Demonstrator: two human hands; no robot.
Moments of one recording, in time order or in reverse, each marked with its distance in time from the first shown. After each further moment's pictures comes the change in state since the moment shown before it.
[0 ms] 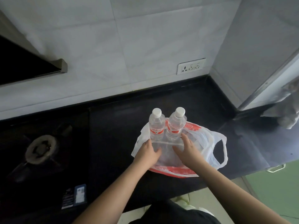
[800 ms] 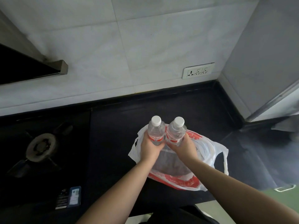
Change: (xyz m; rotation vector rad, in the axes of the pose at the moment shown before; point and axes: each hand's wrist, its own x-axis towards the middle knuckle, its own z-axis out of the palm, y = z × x) left_hand 0.061 0.018 0.032 -0.577 0.391 -0.061; right_hand 0.070 0.000 -0.001 0.219 0.075 -0.045
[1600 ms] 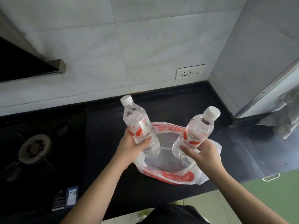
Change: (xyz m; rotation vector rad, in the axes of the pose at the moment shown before) left_hand -0.038 0.042 -0.109 -0.176 -0.296 0.135; right_hand -0.085 -0.010 -0.069 0.101 0.090 -0.092
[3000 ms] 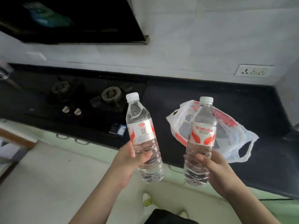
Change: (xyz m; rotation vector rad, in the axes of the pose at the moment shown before) left_hand -0.284 -0.005 0.014 -0.450 0.327 -0.069; right_hand -0.144 -0.008 -0.013 0.603 -0.763 0.041
